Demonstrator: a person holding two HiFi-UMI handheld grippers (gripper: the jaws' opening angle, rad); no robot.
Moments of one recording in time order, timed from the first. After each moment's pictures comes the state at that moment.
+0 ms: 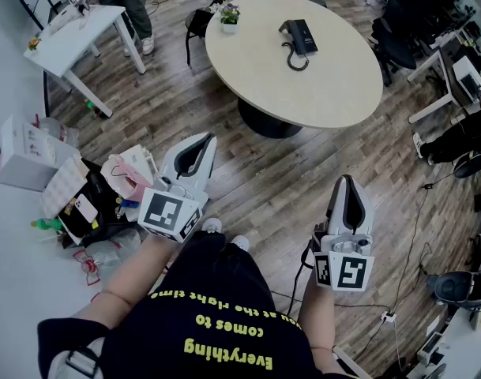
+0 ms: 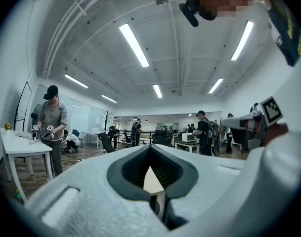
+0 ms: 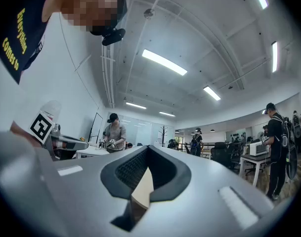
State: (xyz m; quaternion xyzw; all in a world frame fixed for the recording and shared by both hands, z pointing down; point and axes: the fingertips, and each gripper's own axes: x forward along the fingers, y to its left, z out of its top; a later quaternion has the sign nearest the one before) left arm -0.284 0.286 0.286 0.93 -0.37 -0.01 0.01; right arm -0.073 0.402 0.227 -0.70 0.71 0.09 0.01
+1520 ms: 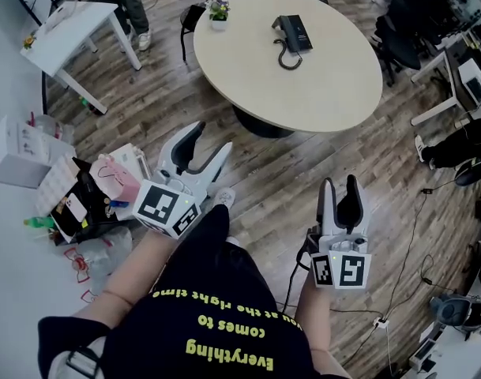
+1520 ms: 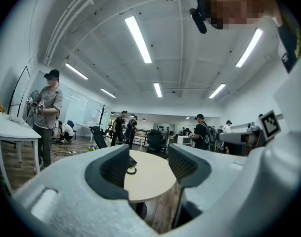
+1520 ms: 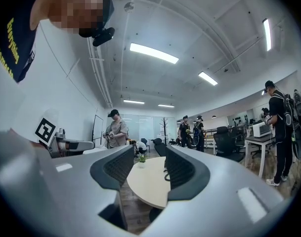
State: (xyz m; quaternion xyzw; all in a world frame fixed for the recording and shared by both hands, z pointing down) left arm -0.203 0.255 0.296 0.93 -0.35 -0.03 0.06; right arm -0.001 0.366 0.264 -0.69 0.72 0.01 0.03
